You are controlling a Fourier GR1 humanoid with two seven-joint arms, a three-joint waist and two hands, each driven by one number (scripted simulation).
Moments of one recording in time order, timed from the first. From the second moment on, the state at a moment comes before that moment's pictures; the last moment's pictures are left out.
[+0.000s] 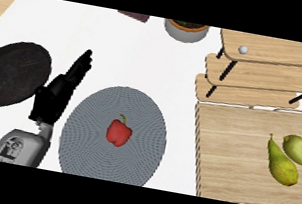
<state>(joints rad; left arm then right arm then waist) -0.18 0.14 -0.10 -1.45 -0.07 0.06 0.04 0.05 -0.76 -0.18 -1.11 0.23 0.17 -1.00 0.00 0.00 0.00</state>
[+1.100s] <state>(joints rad) -0.16 0.10 -0.06 -1.47 -0.12 0.01 0.04 -0.13 -0.64 -0.20 -0.99 0.43 0.14 -0.96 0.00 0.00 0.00</state>
